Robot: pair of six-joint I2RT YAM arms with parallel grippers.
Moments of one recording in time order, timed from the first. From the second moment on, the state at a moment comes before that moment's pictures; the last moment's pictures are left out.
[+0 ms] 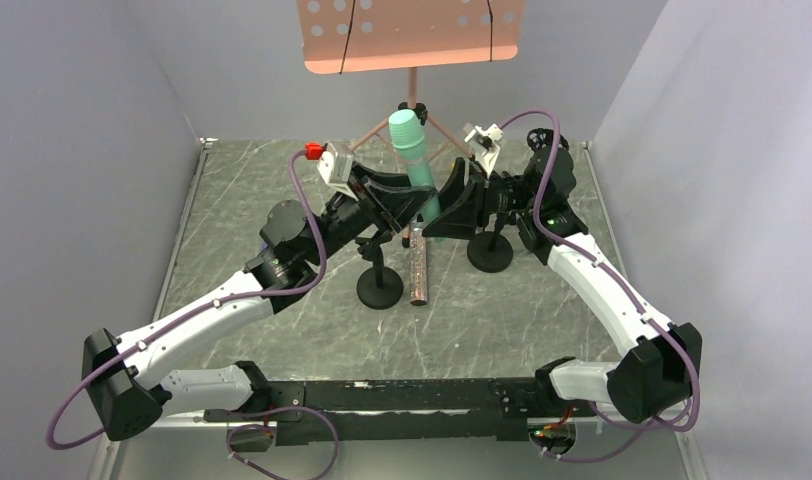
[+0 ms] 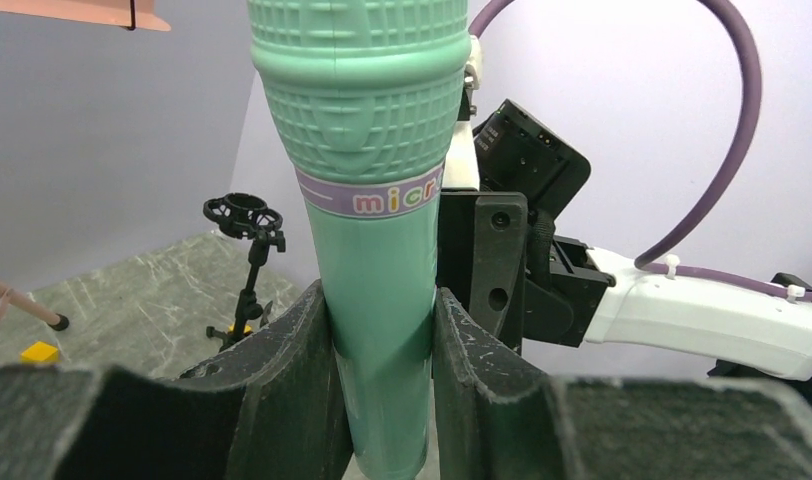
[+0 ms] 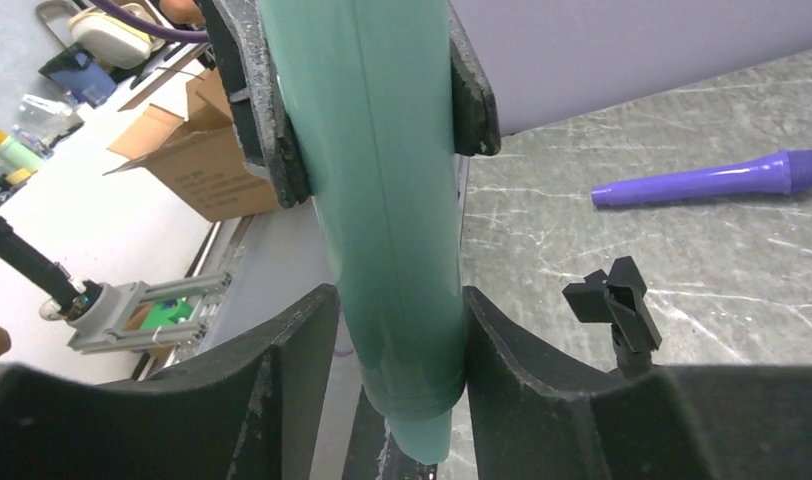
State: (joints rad) left arm -0.87 1.14 1.04 0.51 0.11 -0.44; right arm 0.39 1.26 1.10 0.39 -1.32 0.67
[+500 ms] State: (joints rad) left arm -0.87 1.11 0.99 0.52 0.14 -0.44; right arm 0.37 1.27 1.14 0.21 -1.37 0.48
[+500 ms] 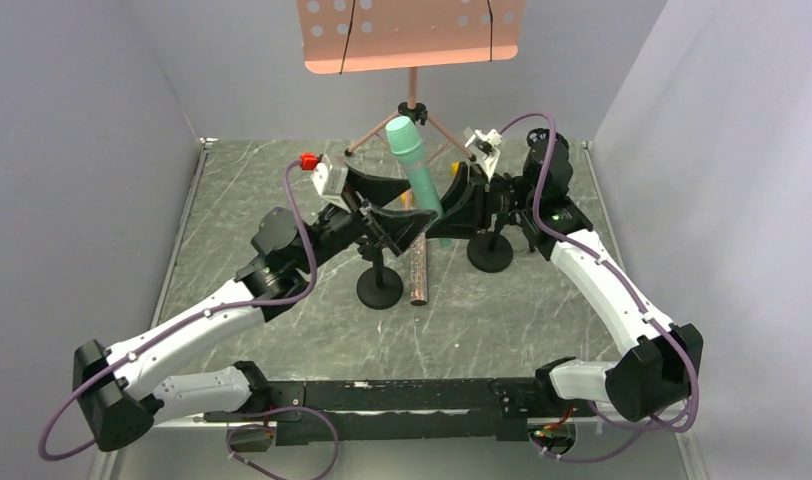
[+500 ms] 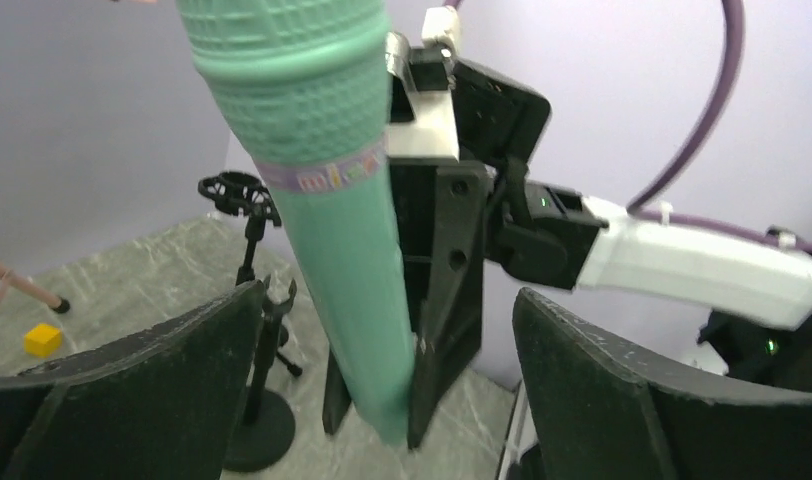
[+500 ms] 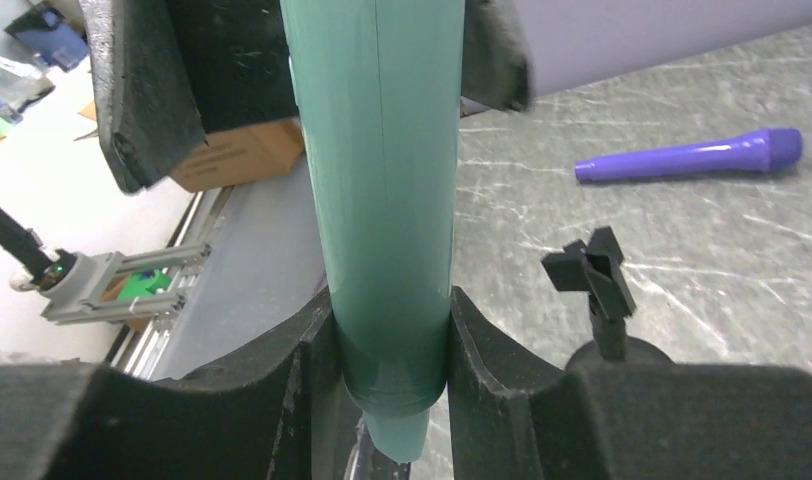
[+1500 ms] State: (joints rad) left arm -0.42 0.73 0.49 0.12 0.58 0.30; right arm 0.39 1.37 1.29 -0.67 -1.10 -0.82
